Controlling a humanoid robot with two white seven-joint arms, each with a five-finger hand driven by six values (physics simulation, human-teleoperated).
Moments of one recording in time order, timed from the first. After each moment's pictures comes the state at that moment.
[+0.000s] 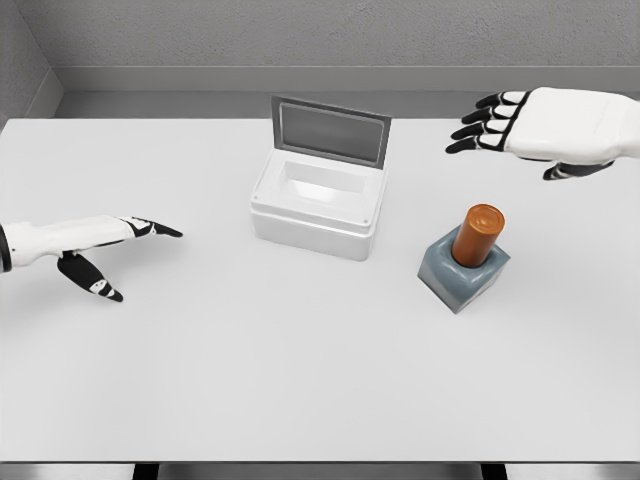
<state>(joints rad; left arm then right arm) -0.64 0.95 -0.89 -1.22 0.12 -0.61 -0.53 -0.84 -1.03 0.63 -1.69 0.31 -0.61 0.61</state>
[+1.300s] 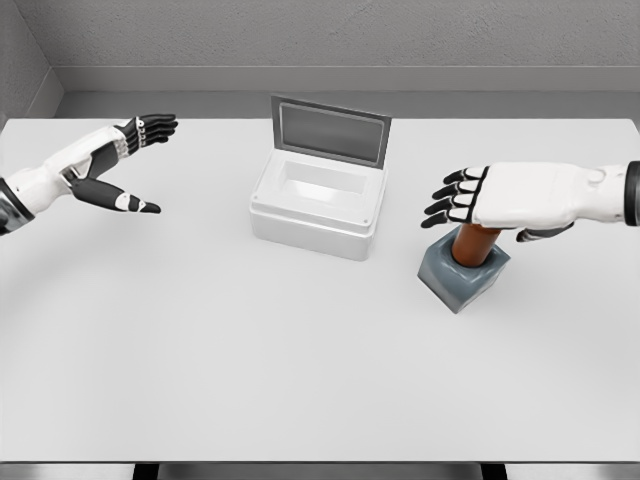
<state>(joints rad) -0.73 0.76 -0.87 -0.96 0.76 -0.61 -0.61 -0.81 -1.05 0.79 -1.75 0.31 -0.61 0.61</state>
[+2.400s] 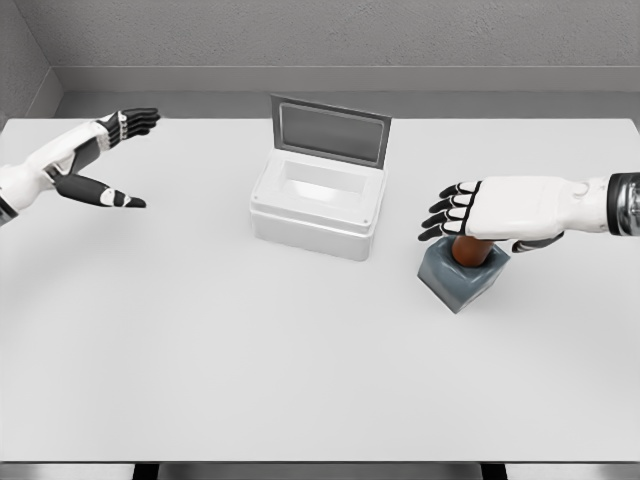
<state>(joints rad) -0.68 0.75 -0.73 -0.94 0.64 -0.61 -0.61 -0.81 -1.02 0.82 -1.72 0.35 -0.61 0.61</state>
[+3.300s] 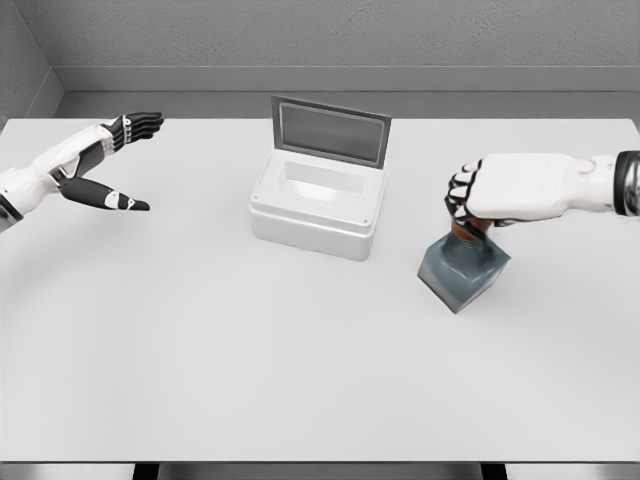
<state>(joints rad) -0.68 0.74 -0.73 -0.93 0.63 -0.61 -0.61 -0.87 -1.01 0.80 -1.72 0.35 -0.61 0.61</state>
